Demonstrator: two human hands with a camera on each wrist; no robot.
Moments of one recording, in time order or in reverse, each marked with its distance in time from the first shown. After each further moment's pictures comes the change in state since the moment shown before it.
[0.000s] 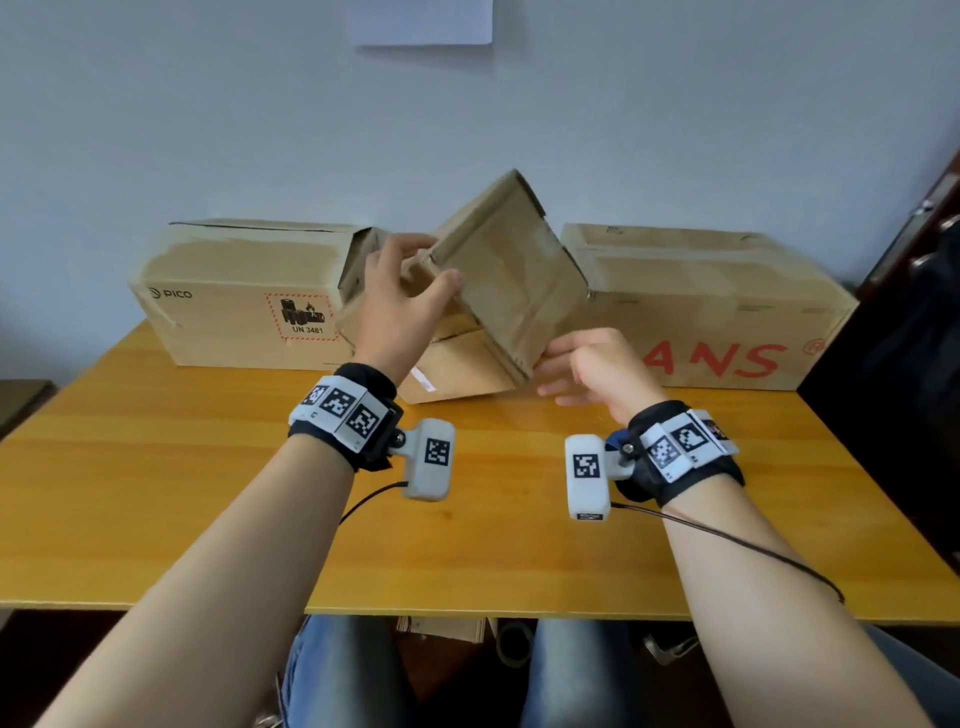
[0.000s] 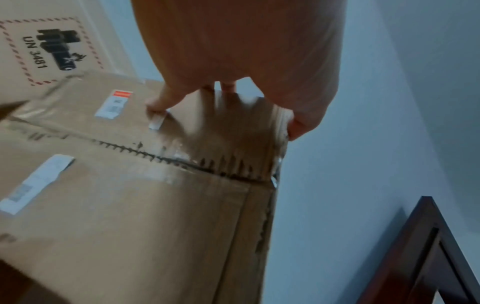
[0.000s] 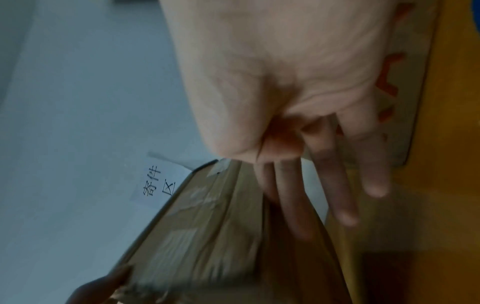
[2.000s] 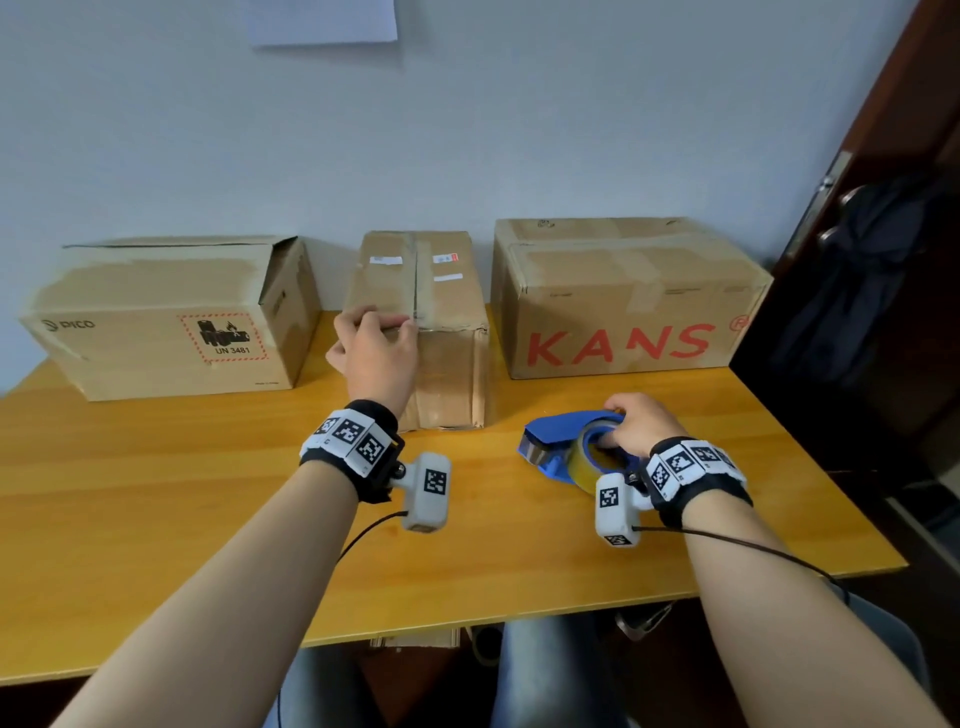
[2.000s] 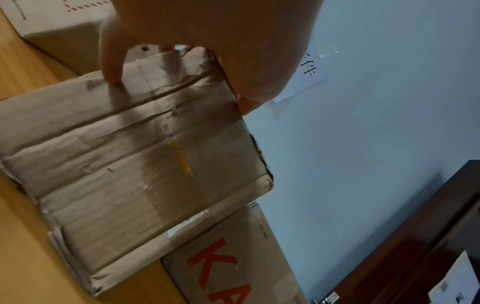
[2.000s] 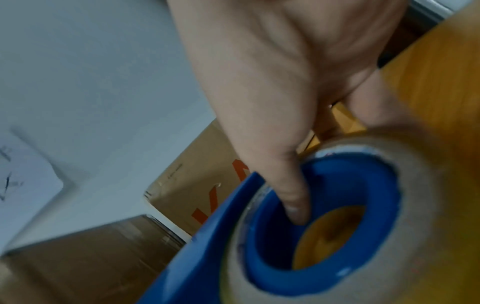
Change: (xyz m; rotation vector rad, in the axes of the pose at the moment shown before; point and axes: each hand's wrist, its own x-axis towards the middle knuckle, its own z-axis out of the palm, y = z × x) left_hand -0.021 -0.024 0.071 0.279 0.024 -0.298; right_hand 0.023 0.131 -0.100 -0.716 0.168 0.209
